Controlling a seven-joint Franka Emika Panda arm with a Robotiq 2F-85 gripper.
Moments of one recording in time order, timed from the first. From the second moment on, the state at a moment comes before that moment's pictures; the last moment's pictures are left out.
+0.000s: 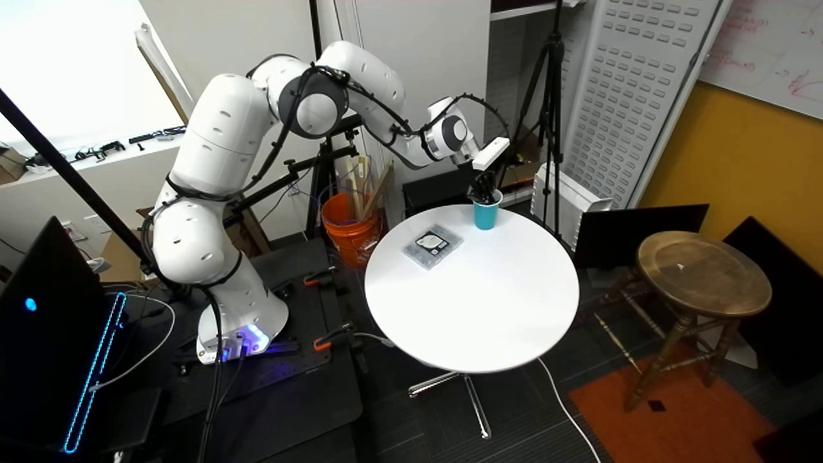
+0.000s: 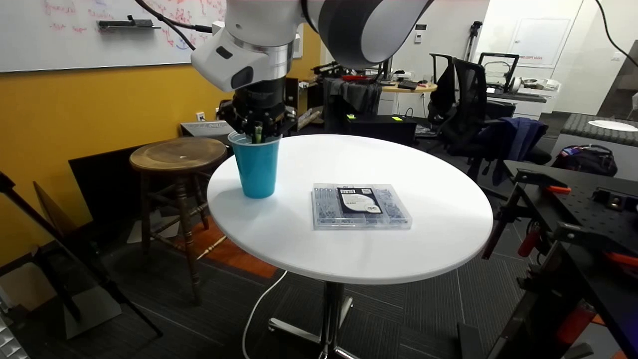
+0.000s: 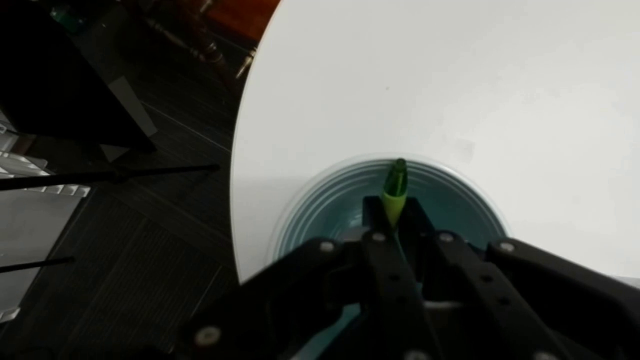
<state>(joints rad) 0.16 0.75 0.07 -1.63 -0.84 2.45 -1.22</state>
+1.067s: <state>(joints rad) 0.22 0.66 0.06 -1.64 -1.01 2.31 -0.99</state>
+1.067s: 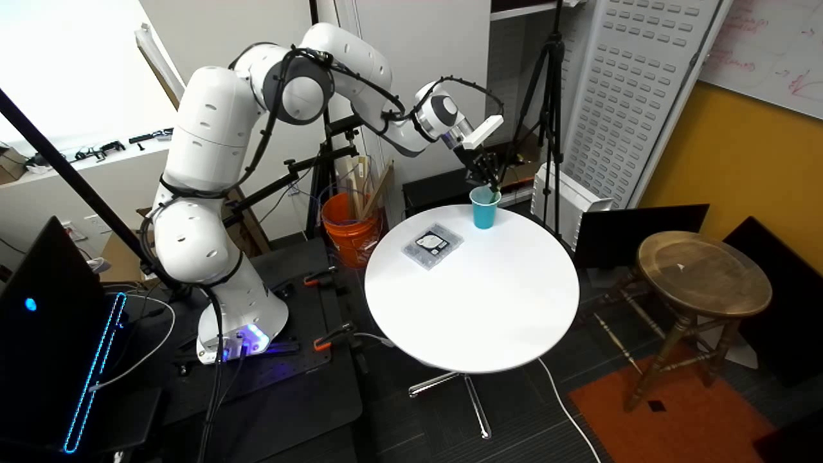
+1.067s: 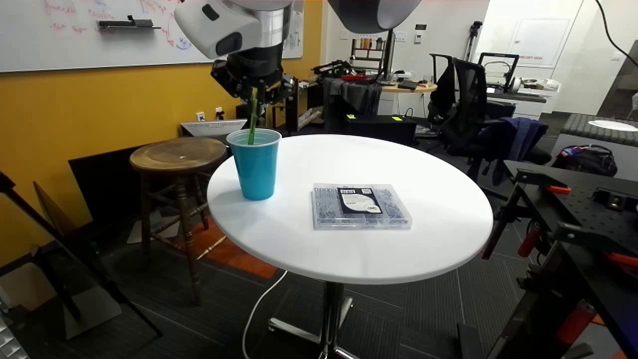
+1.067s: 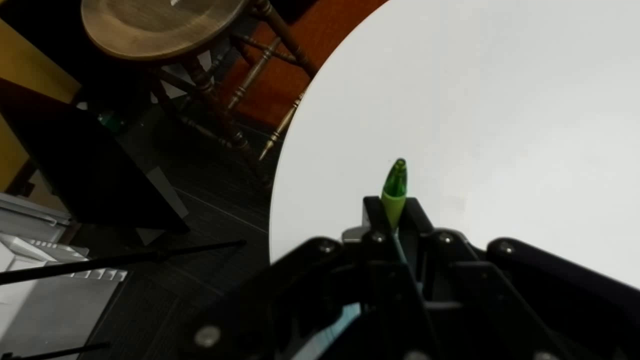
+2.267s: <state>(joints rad) 0.10 0.37 0.02 -1.87 -1.04 2.25 -0.54</state>
